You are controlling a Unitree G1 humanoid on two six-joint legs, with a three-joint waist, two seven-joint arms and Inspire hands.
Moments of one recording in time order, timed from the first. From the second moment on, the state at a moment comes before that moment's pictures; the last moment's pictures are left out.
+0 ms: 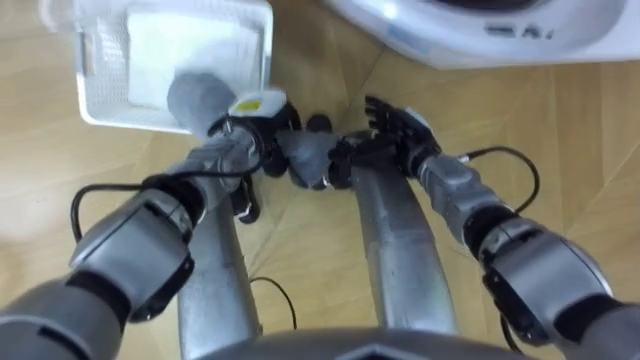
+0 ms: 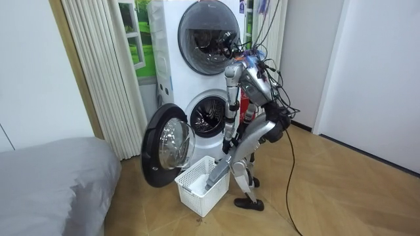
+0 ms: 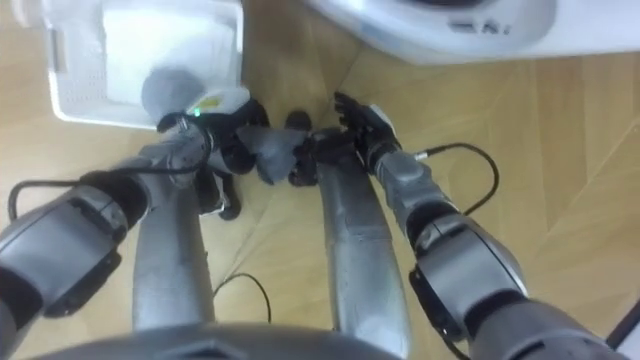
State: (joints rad) left arm -0.61 0.16 -0.69 1.28 0.56 -0.18 0.12; right arm -0.53 -0.13 0.50 1.32 0.44 -0.22 0.13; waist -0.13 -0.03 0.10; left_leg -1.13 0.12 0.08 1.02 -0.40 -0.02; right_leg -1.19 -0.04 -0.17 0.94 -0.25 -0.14
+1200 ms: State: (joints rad) left arm -0.37 0.15 -0.49 0.86 -0.28 -0.28 0.05; right arm -0.39 -0.17 0.47 1.19 0.30 -0.22 0.17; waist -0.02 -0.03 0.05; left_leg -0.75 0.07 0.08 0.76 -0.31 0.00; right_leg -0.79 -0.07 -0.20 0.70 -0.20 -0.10
